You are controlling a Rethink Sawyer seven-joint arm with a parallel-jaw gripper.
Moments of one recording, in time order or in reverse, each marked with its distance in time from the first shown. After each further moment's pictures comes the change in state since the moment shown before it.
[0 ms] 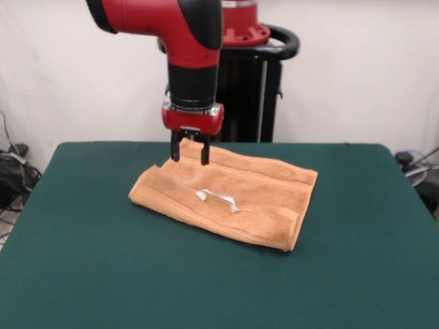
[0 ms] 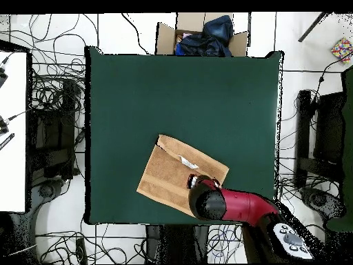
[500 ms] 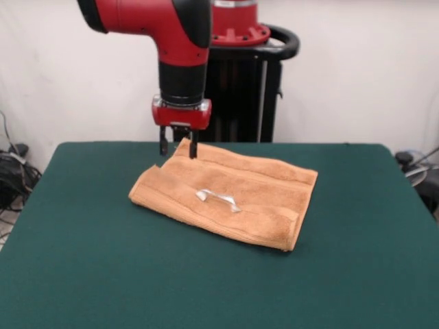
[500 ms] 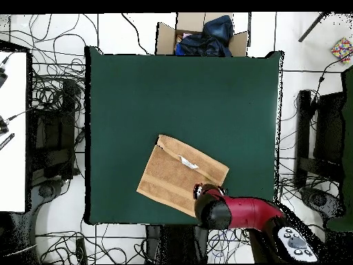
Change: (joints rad) arm -0.052 0.018 -0.004 -0.001 -0.183 0.000 0.000
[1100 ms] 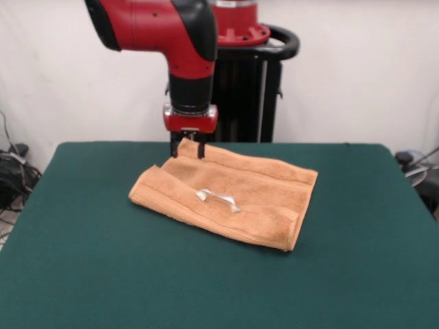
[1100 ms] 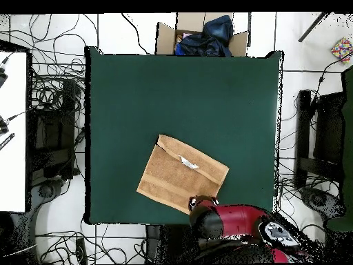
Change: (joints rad) arm 0.073 0.144 -0.094 -0.004 -0.068 -0.113 0.000
